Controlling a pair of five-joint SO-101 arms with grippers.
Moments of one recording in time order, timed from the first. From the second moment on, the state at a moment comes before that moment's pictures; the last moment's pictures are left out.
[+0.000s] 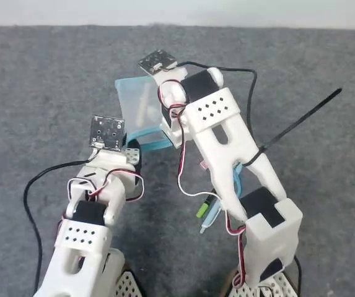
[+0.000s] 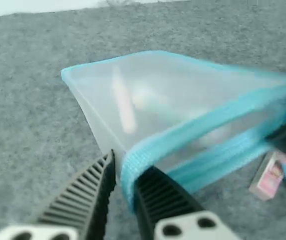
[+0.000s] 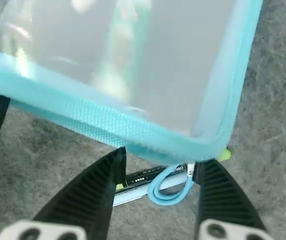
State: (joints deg) left arm 3.0 -60.5 79.1 28.6 4.4; right arm -32.5 17.4 -30.2 100.4 8.5
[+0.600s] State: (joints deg) left arm -4.7 -60.5 79.2 28.6 4.0; right arm -16.0 -11.4 4.8 96.6 14.5
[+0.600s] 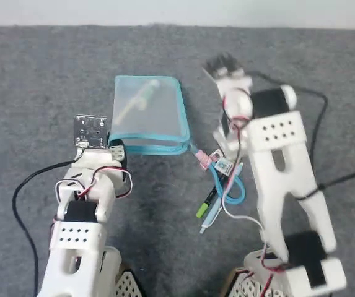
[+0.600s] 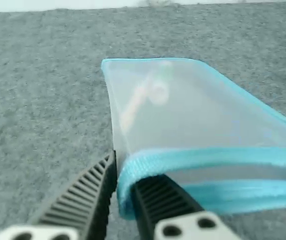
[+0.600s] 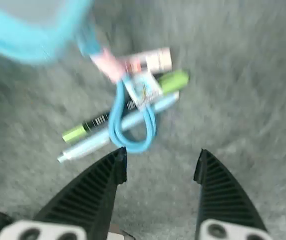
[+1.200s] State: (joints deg) left arm -20.8 -60.5 79.2 23.8 0.2; right arm -17.1 -15.5 40.3 66.2 -1.0
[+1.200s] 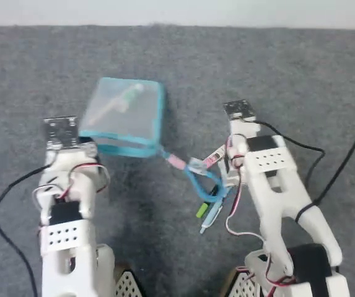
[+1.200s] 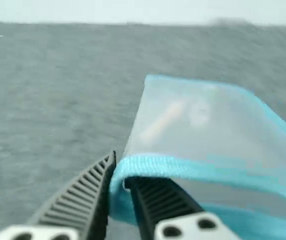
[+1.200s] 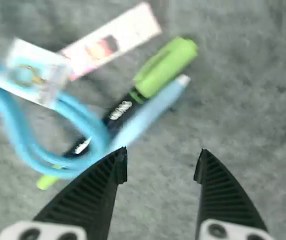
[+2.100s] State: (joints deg) left arm -24.9 -60.5 79.2 23.0 0.2; right arm -9.8 8.4 28.0 61.6 -7.2
